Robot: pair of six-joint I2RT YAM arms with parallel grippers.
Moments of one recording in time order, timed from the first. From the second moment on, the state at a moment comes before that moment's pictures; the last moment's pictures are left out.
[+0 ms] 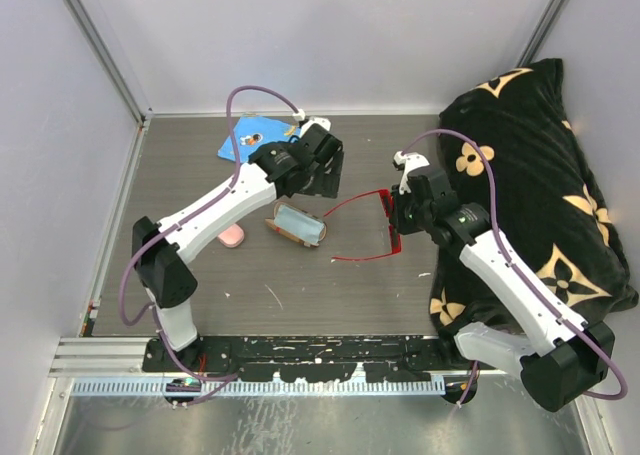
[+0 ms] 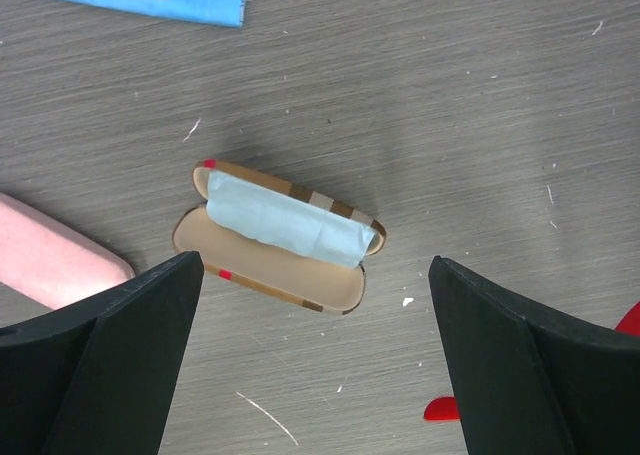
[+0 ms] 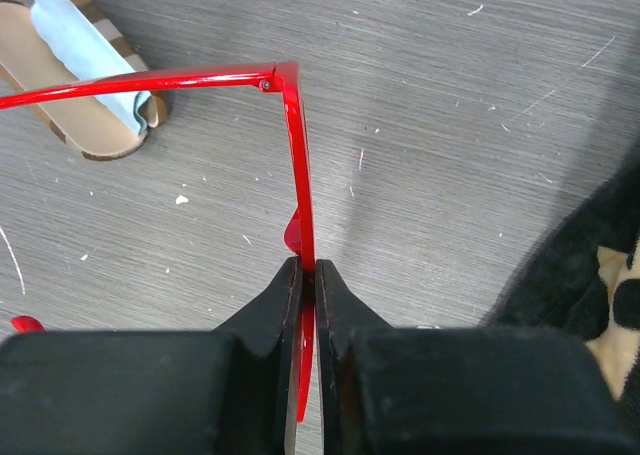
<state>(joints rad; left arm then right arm) -0.82 1.80 1.81 -0.93 -0.42 -0.50 0.46 1.07 1.00 -0.69 0.05 0.21</state>
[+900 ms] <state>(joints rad) -0.99 1.90 1.84 -0.91 -0.39 -0.53 0.46 1.11 1.04 -0.60 -0.05 0.30</state>
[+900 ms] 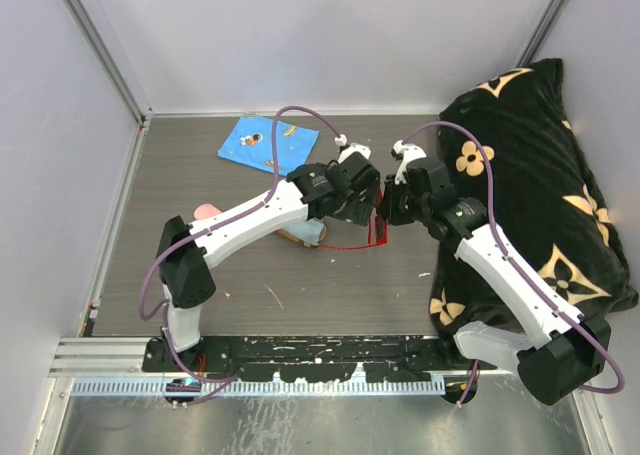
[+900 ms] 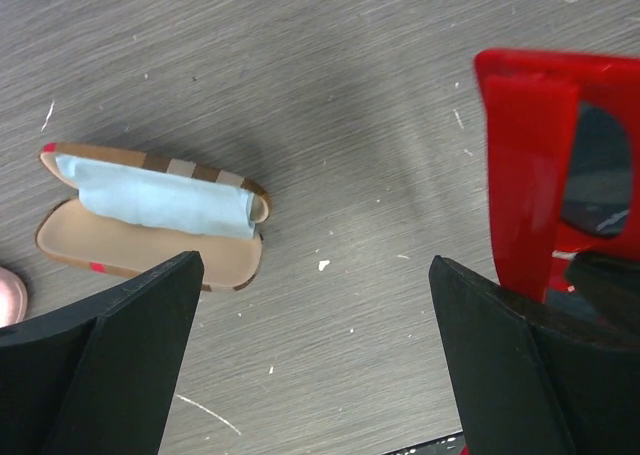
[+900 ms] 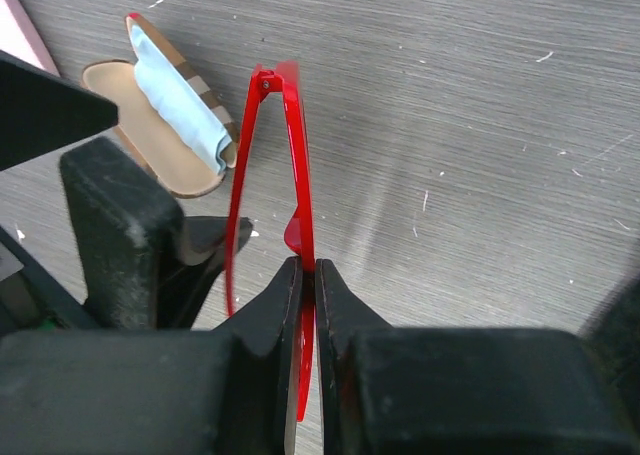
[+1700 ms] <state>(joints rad) -0.99 1.64 1.65 -0.80 -0.44 -0.41 0.37 1.16 1.00 -0.54 0.03 0.37</state>
